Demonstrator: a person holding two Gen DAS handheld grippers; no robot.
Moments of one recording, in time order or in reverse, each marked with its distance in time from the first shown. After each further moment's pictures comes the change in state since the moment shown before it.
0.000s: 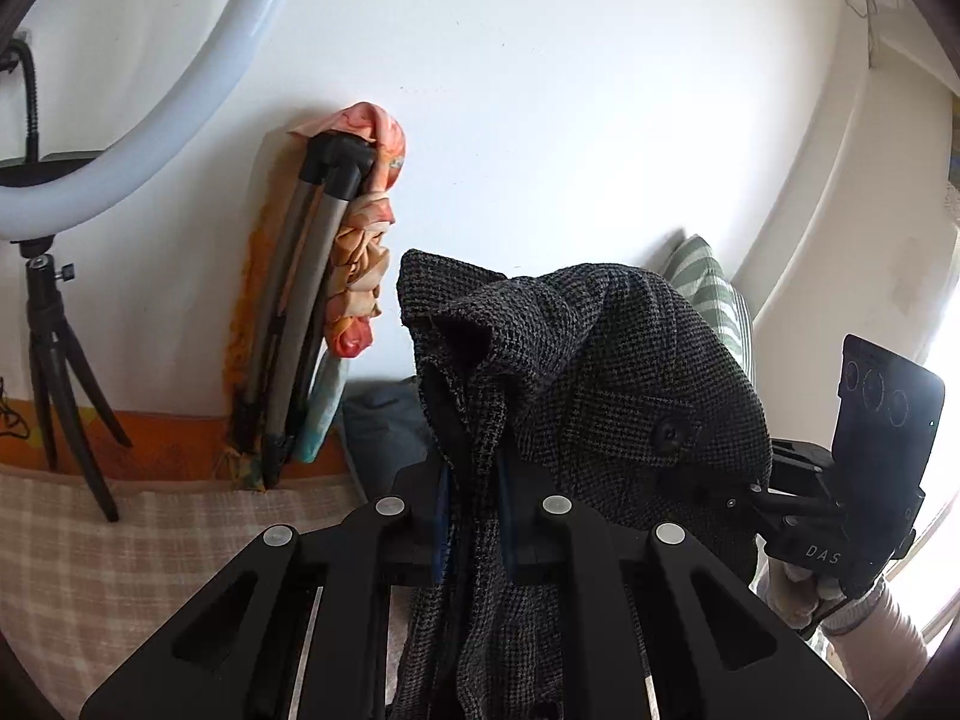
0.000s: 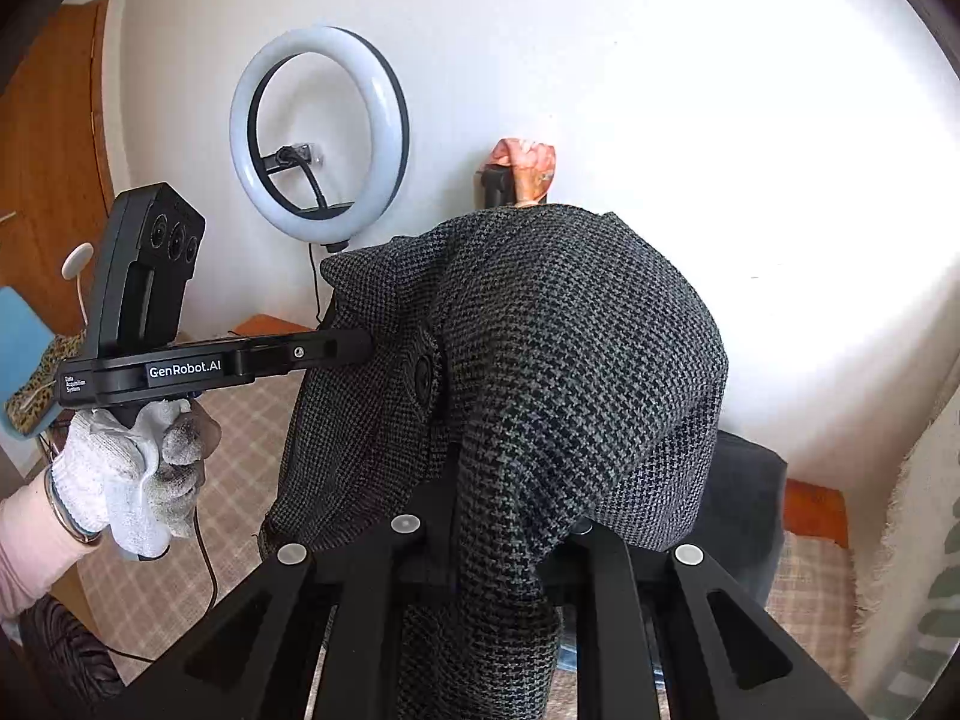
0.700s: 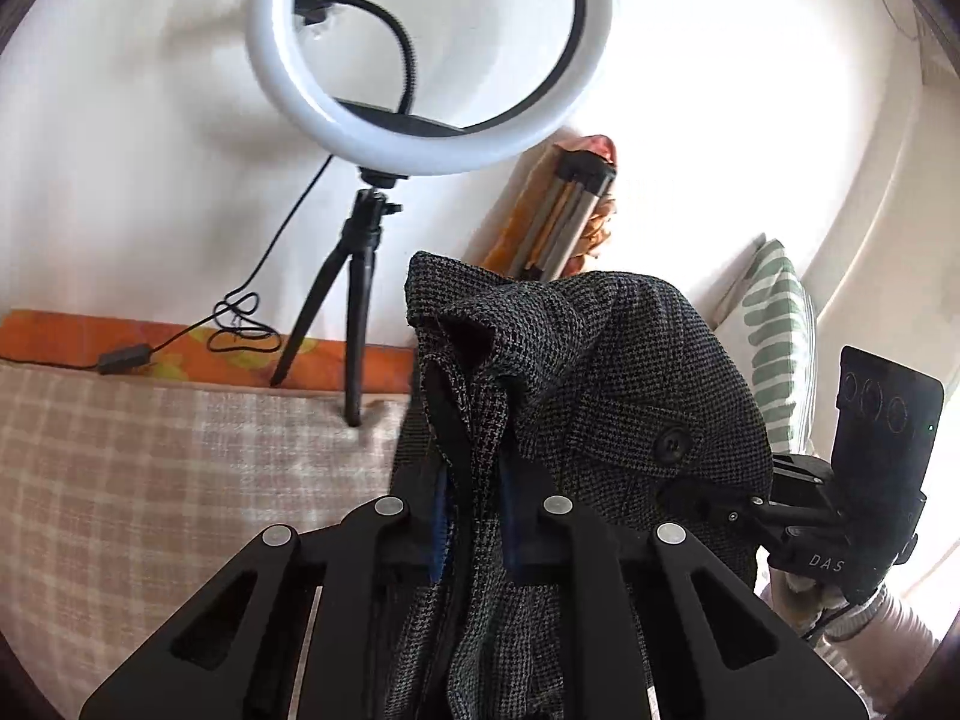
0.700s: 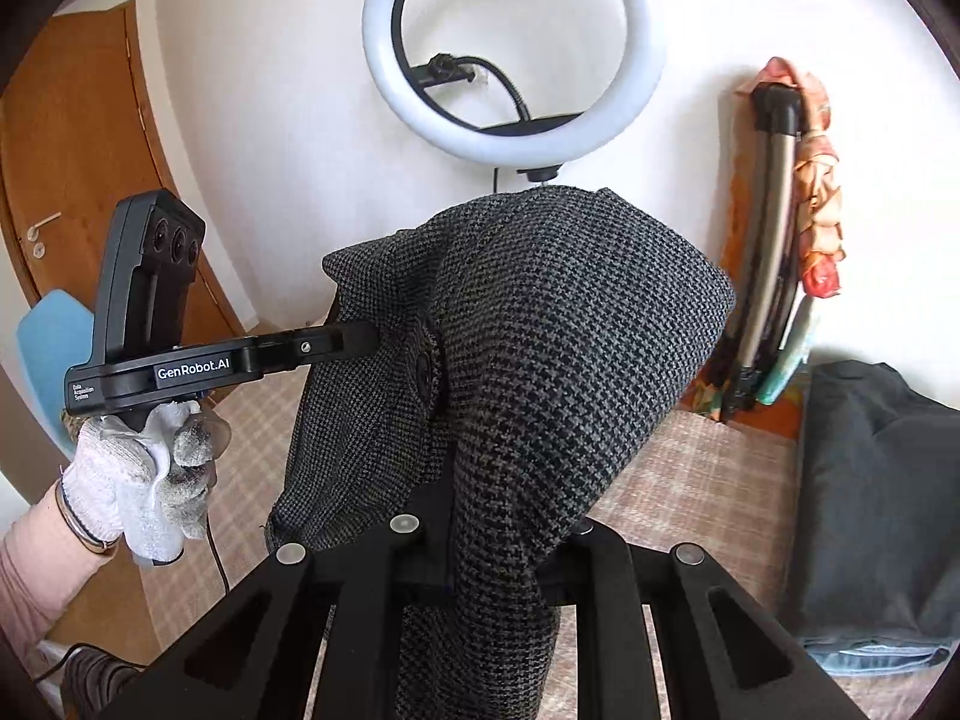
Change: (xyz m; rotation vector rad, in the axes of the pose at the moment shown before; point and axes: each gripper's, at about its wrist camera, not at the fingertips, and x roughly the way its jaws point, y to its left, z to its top) left arm -0.141 0.121 -0.046 -0.056 0.024 0.181; right arm 0.091 0.166 -0.012 0.043 0.047 0.212
